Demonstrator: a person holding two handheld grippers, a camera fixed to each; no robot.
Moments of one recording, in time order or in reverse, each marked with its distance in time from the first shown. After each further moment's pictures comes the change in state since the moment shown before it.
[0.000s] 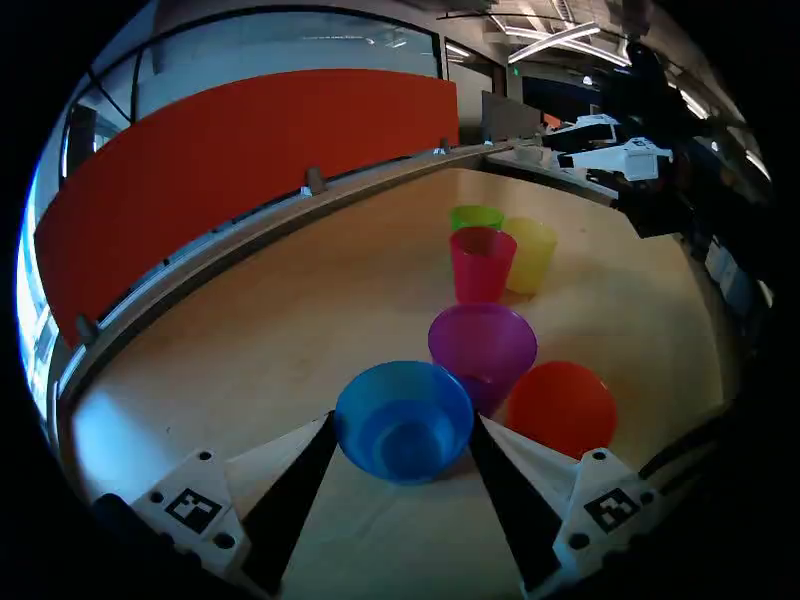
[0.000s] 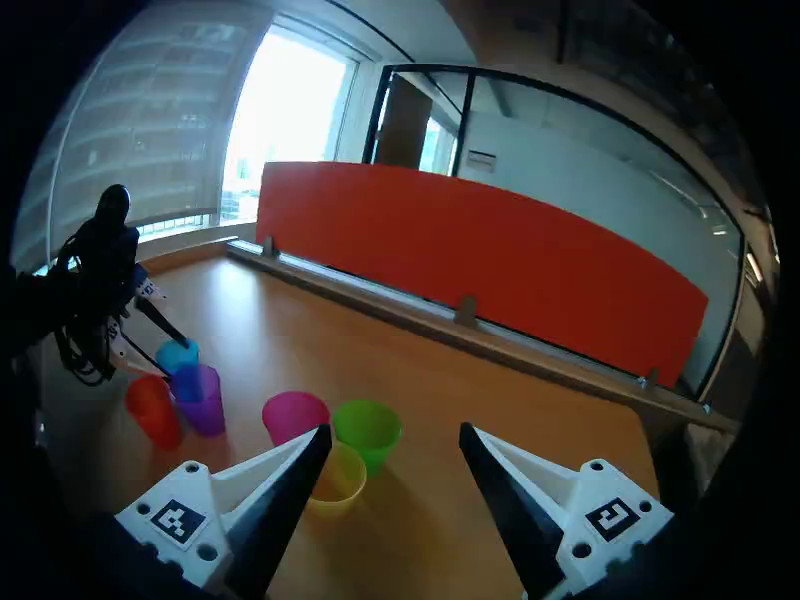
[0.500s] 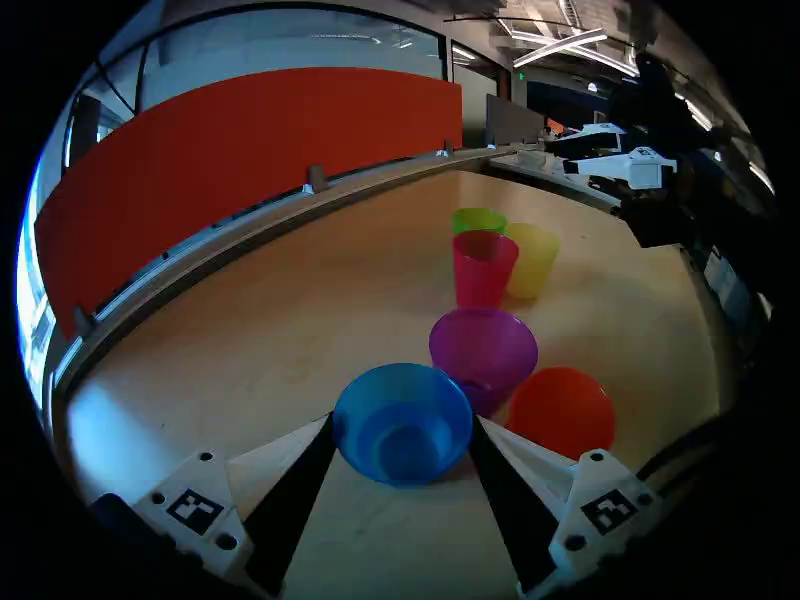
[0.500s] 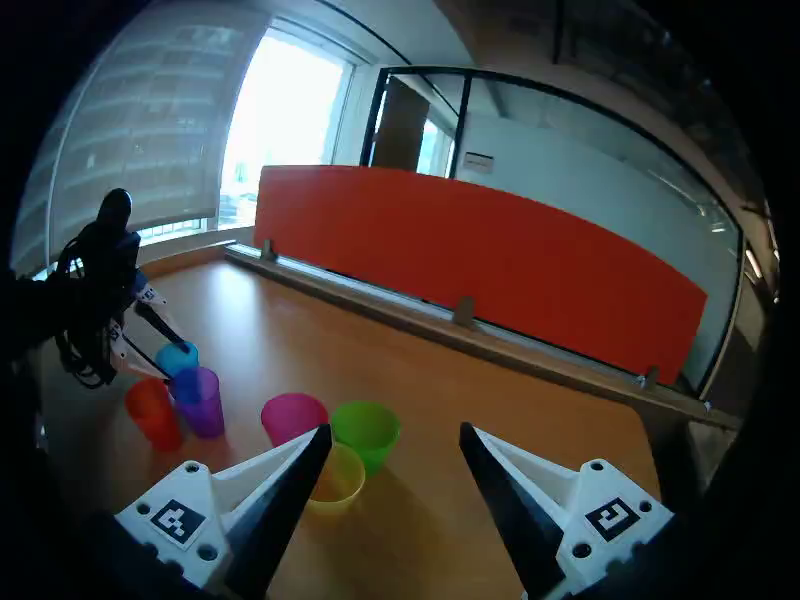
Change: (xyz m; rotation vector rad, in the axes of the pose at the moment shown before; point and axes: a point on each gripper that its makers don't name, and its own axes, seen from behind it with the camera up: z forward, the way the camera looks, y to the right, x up) left arm 0.002 0.001 0.000 -0.008 0.002 -0.028; right arm -0.003 0.000 0.000 0.001 0.007 0.011
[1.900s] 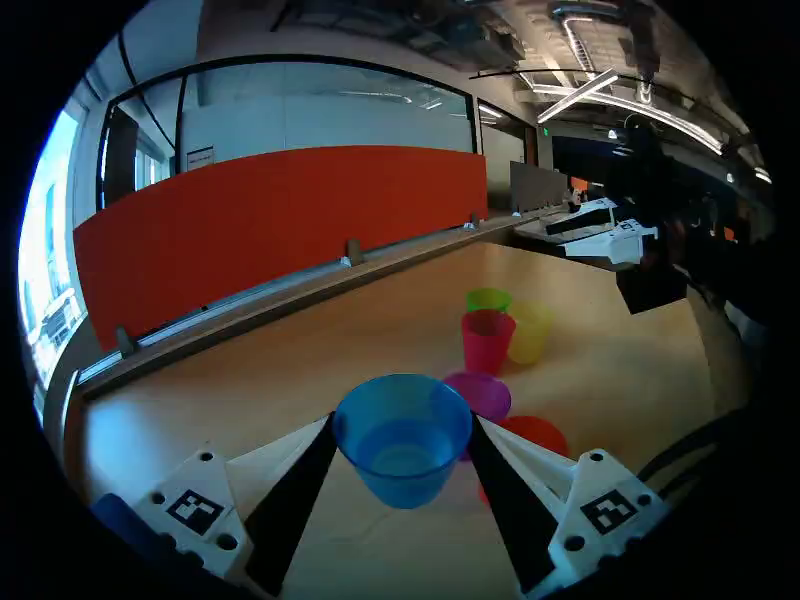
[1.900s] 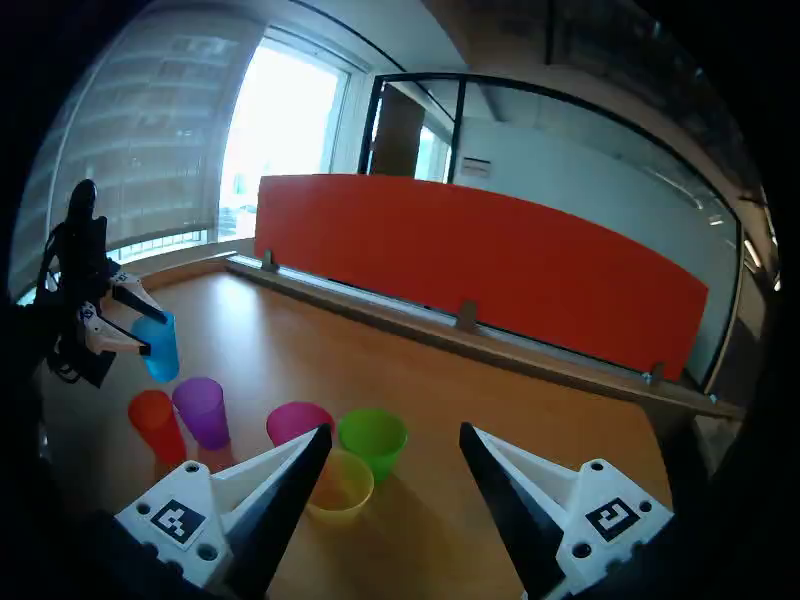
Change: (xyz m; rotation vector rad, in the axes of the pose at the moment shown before) left arm 0.046 -0.002 -0.060 0.125 0.239 -0.037; right arm 0.001 -0.006 0.007 0.005 0.030 0.025
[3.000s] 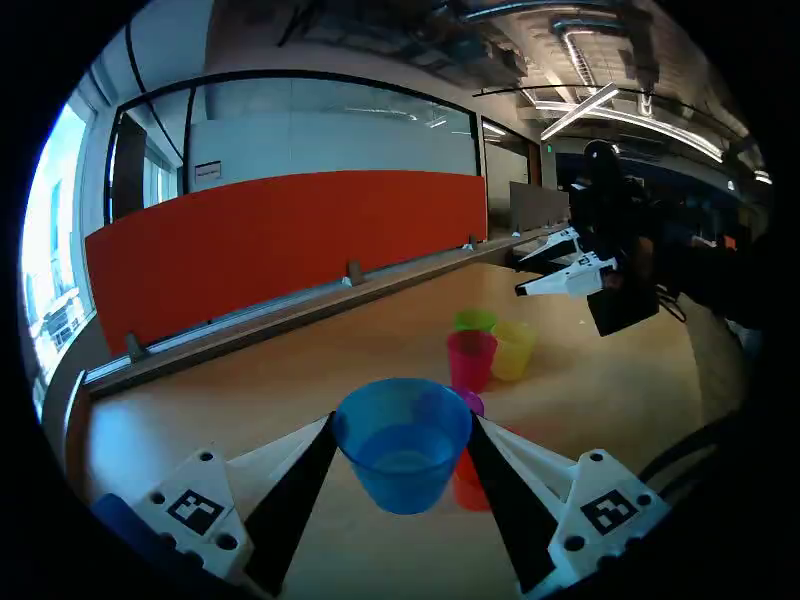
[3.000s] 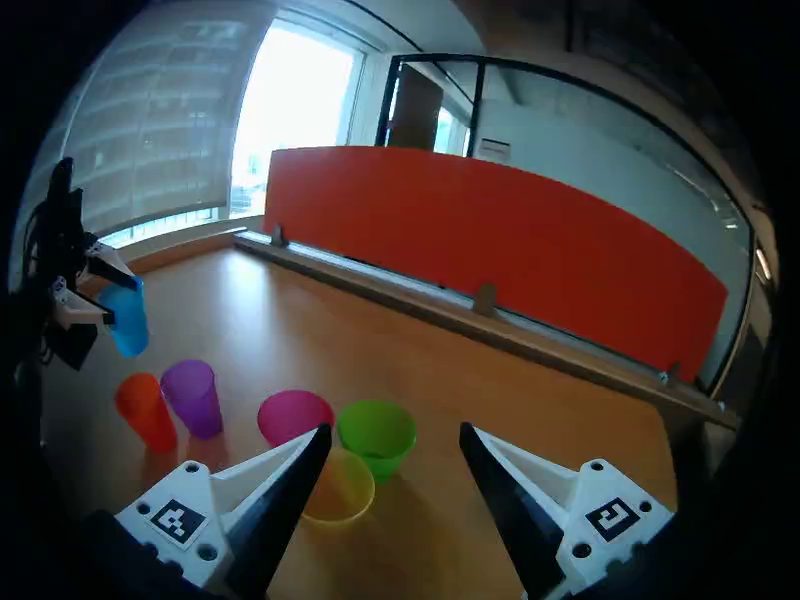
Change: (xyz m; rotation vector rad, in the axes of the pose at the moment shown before) left arm 0.014 0.013 -0.031 0.016 0.060 -0.013; right arm -0.016 0.000 0.033 0.058 -0.081 -0.029
